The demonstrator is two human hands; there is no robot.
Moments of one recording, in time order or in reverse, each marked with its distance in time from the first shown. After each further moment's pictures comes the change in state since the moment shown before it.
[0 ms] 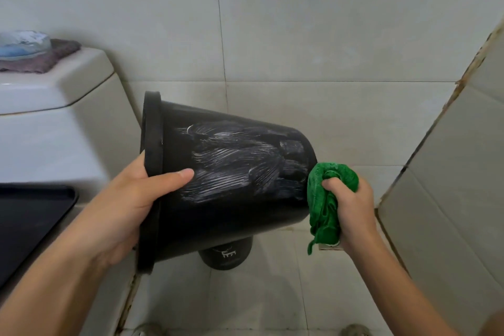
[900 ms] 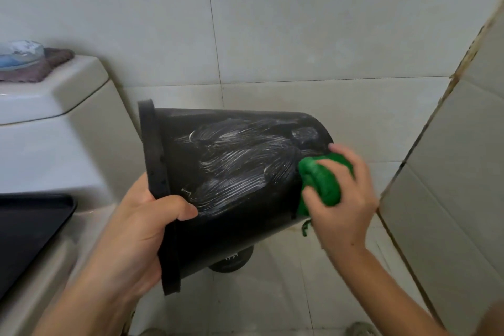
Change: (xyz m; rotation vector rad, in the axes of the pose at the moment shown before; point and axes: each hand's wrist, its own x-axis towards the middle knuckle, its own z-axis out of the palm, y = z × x) left_hand -0.015 -0.013 0.018 -0.157 -0.023 0.024; right_hand -0.015 0.005 0.013 -0.610 0.229 -0.932
